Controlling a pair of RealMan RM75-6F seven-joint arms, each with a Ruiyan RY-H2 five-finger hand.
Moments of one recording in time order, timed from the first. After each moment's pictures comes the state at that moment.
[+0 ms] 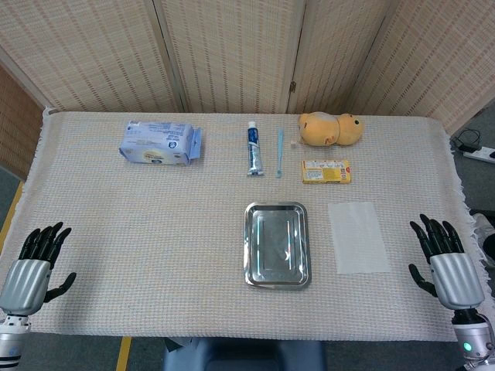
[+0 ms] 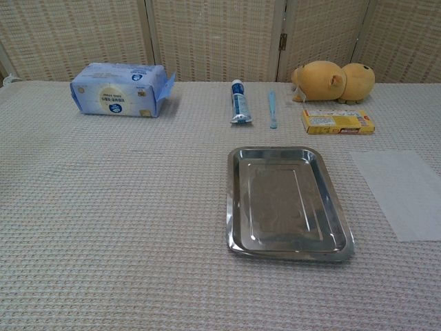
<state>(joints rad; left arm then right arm) -0.13 -1.17 -0.03 -1.54 1.58 1.51 0.04 0.08 -1.17 0.04 -1.53 -1.59 1.51 -0.06</state>
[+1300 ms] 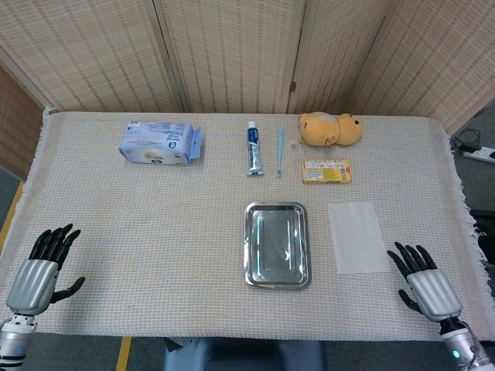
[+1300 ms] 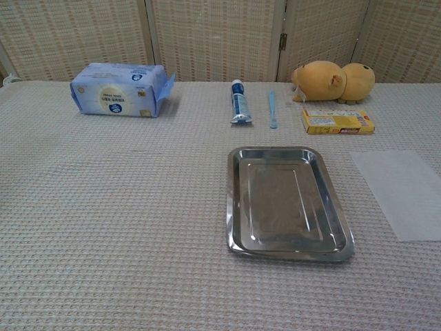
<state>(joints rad) -0.14 -1.18 -0.01 -1.54 1.60 1.49 -0.01 0.11 -1.22 -0.08 -1.38 -1.62 1.32 -0.07</state>
